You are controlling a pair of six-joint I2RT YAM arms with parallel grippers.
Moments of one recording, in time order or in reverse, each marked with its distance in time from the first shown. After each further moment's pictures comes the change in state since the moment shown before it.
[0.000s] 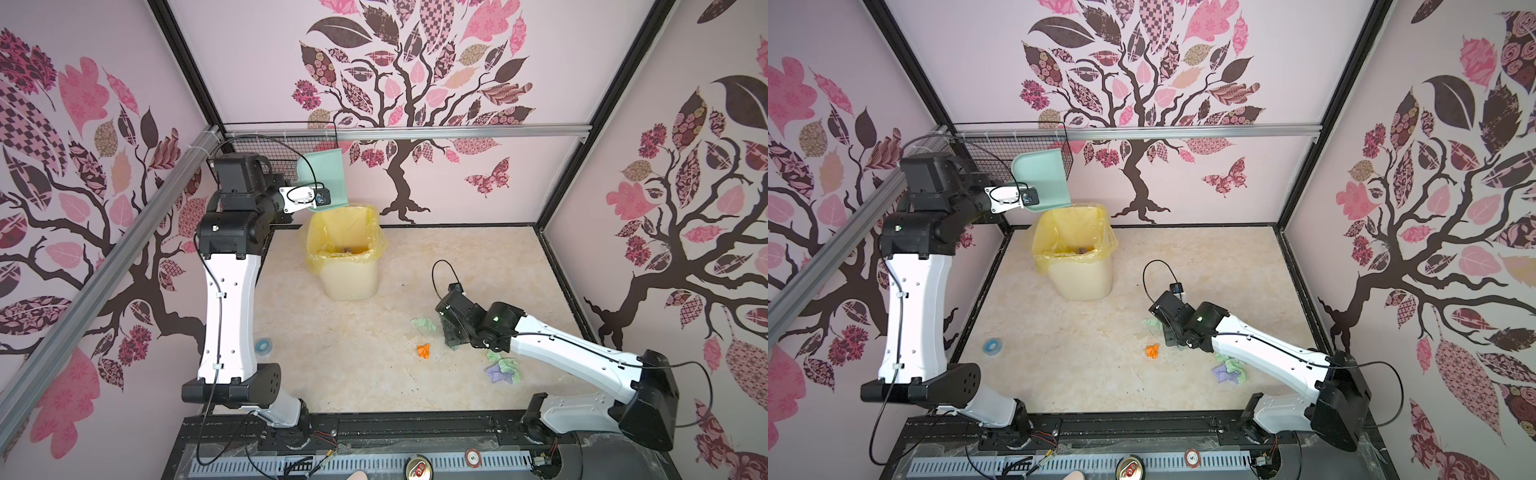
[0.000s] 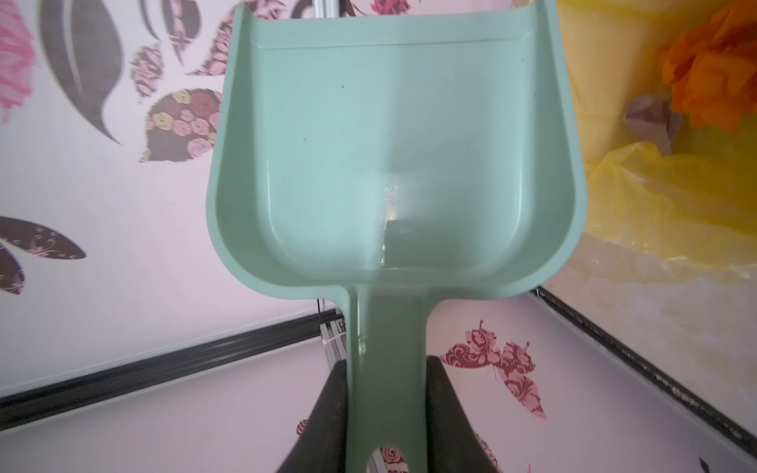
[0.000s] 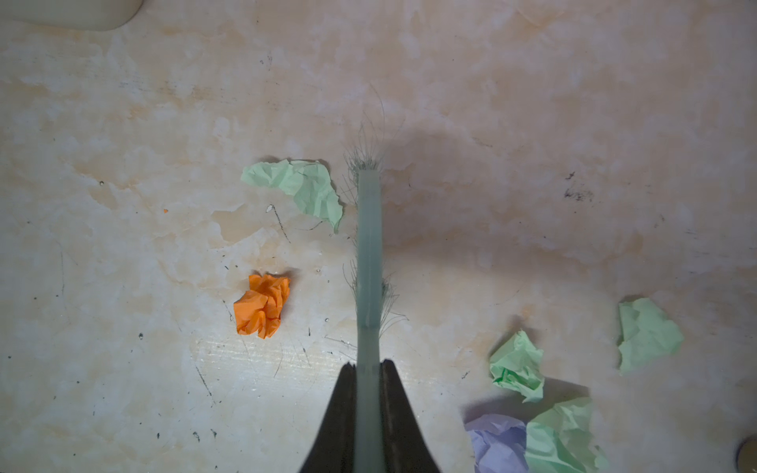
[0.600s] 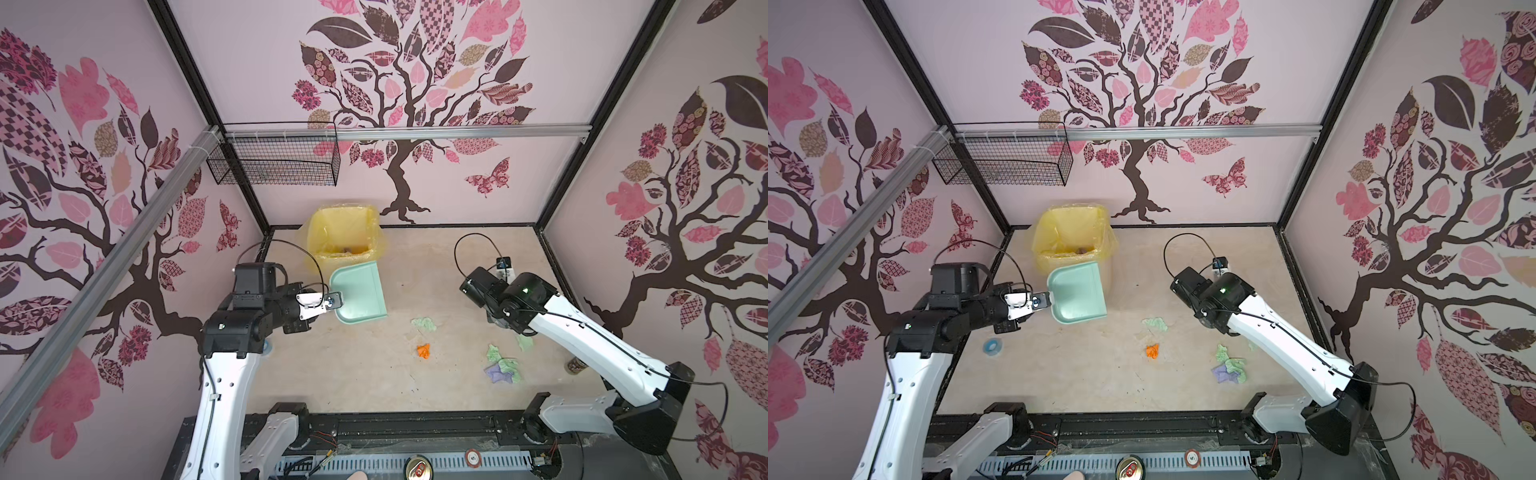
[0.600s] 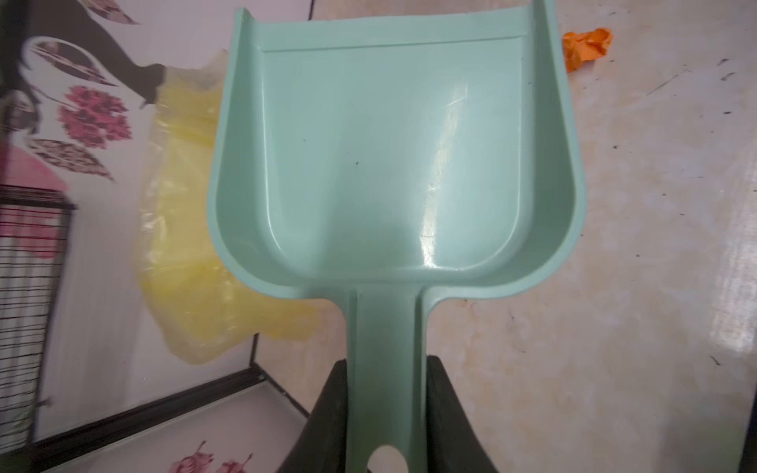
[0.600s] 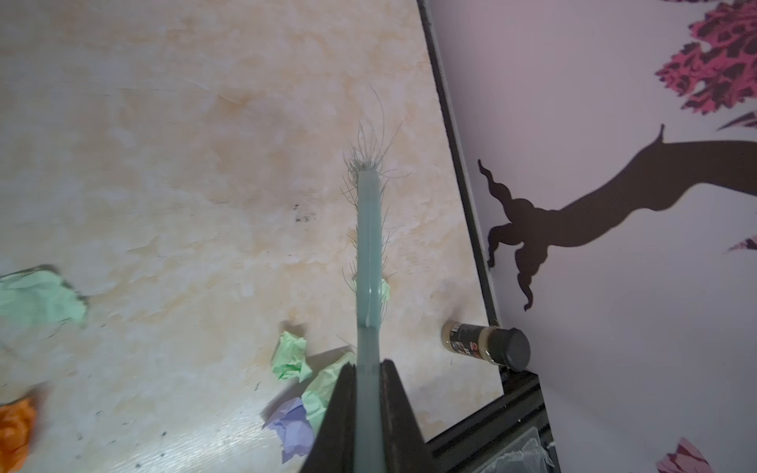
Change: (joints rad) left arm -0.023 -0.601 -1.016 -0.125 0.358 -0.153; right arm -0.179 0.003 0.263 -0.557 0.406 0.123
